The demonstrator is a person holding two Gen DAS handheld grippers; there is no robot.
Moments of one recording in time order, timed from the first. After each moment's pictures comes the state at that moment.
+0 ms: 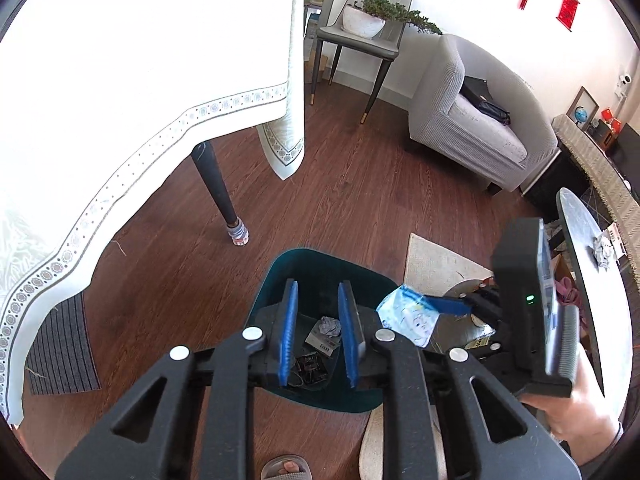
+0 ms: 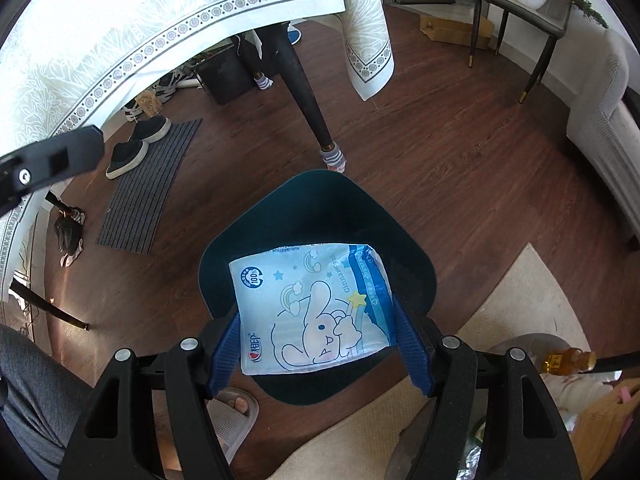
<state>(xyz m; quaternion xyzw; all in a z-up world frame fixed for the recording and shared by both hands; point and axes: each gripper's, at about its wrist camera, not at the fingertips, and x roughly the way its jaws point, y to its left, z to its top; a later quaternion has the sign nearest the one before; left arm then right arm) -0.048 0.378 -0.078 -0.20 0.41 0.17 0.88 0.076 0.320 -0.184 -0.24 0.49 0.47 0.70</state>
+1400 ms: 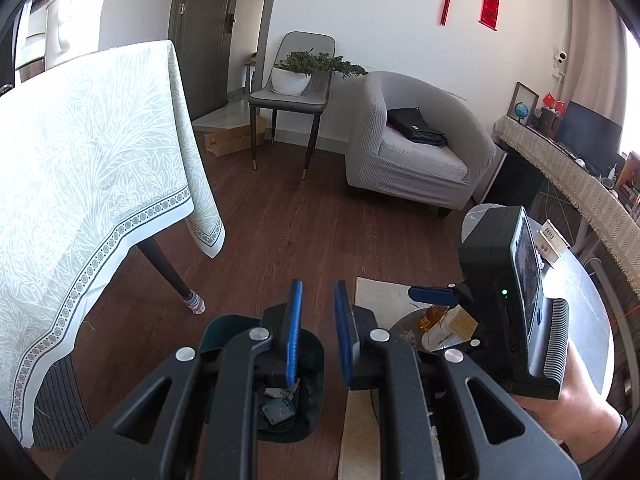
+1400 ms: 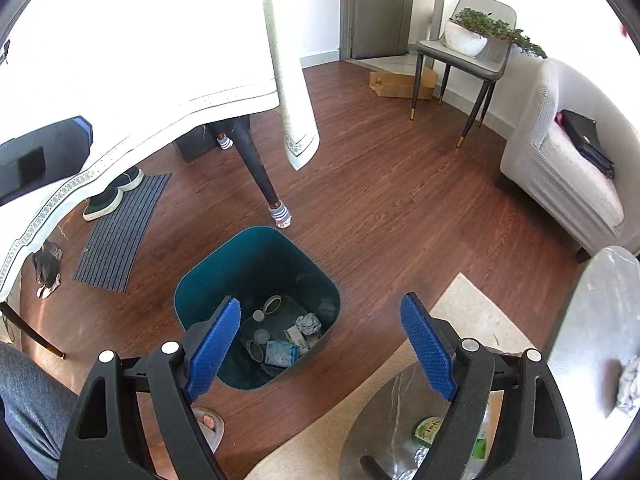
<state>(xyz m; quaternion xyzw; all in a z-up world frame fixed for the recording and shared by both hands) -0.023 0.276 0.002 -0.12 0.33 0.11 0.93 0.088 0.227 -0.088 -0.21 0.39 0.43 0.79</state>
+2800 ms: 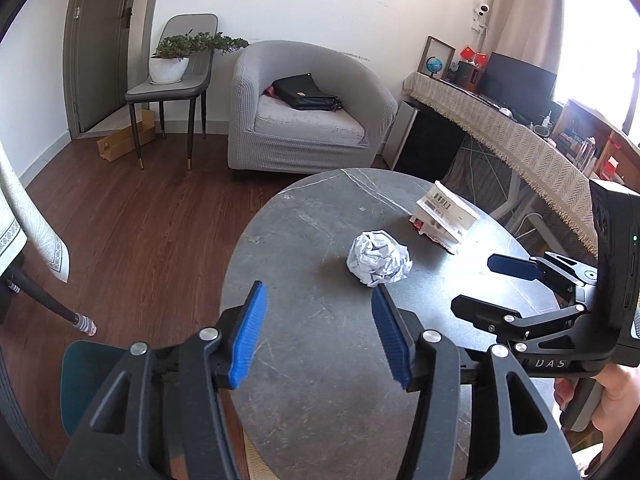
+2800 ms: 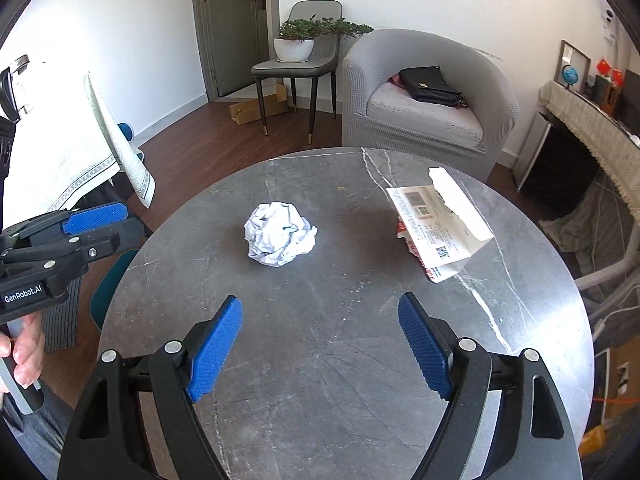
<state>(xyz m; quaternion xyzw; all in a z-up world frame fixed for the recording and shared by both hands) 0.111 0.070 -0.017 -0.09 0.35 -0.05 0.93 0.156 -0.061 -0.033 -0.11 0.39 0.26 0.88</state>
